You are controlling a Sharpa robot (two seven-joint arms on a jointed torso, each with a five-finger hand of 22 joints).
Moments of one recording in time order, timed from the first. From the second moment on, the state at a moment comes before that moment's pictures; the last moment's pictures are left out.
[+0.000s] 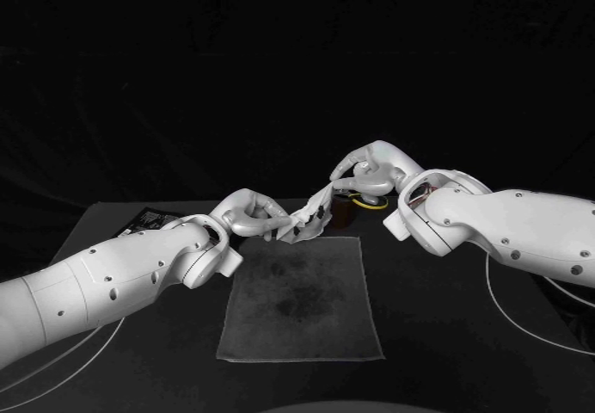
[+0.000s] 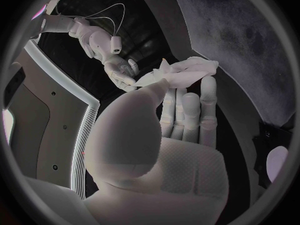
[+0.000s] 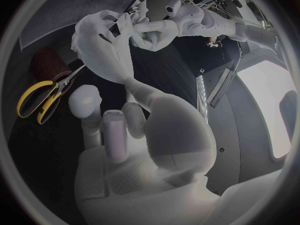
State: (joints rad) left arm 1.16 -0.64 -0.09 1.28 -0.59 -0.27 0.22; left_hand 1.43 -0.12 0.46 0.12 0.05 1.01 0.09 0.50 0.24 0.75 0.08 1.00 0.15 0.98 0.03 1.47 0.47 0.17 0.94 0.13 0.85 0.83; right arm 1.34 -0.85 -0.13 1.61 -0.86 -0.56 -0.08; right_hand 1.21 -0.01 0.57 -0.20 0.04 1.00 0.08 0.53 0.33 1.40 0.00 1.31 1.26 1.47 -0.06 1.49 1.31 0.11 1.32 0.05 0.90 1.31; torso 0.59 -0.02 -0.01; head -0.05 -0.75
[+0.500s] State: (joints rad) left arm 1.16 -0.65 -0.09 1.27 -0.59 -0.28 0.22; left_hand 1.43 -0.14 0.43 0.14 0.05 1.04 0.07 0.50 0.26 0.77 0.08 0.98 0.14 0.98 0.03 1.47 0.47 0.17 0.95 0.13 0.85 0.83; right arm 1.34 -0.87 -0.13 1.63 -0.86 -0.56 -0.08; right_hand 1.21 -0.01 0.57 -0.20 0.05 1.00 0.08 0.53 0.33 1.40 0.00 1.31 1.26 1.47 -0.06 1.49 1.31 0.11 1.32 0.05 0.90 1.31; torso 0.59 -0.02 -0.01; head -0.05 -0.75
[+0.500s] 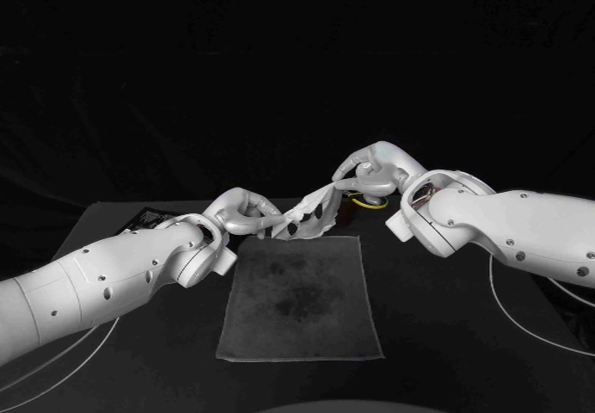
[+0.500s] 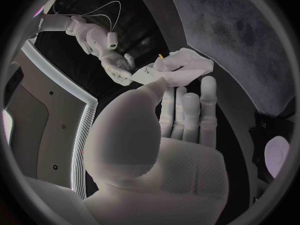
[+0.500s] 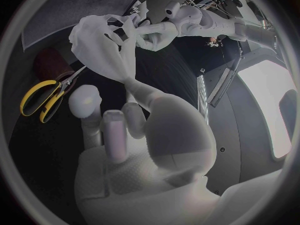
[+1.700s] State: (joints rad) left arm 1.16 -0.66 -0.09 1.30 -0.56 -0.31 0.24; left_hand 1.49 -0.17 0.45 0.13 0.05 1.10 0.10 0.46 0.22 0.80 0.07 0.94 0.13 0.99 0.02 1.46 0.47 0.16 0.96 0.12 0.87 0.84; right arm 1.33 -0.85 -0.14 1.60 -0.86 -0.54 -0.10; right_hand 1.20 -0.01 0.58 -0.21 0.04 1.00 0.08 0.53 0.33 1.40 0.00 1.32 1.27 1.47 -0.06 1.48 1.31 0.10 1.32 0.05 0.90 1.31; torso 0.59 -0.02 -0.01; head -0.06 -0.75
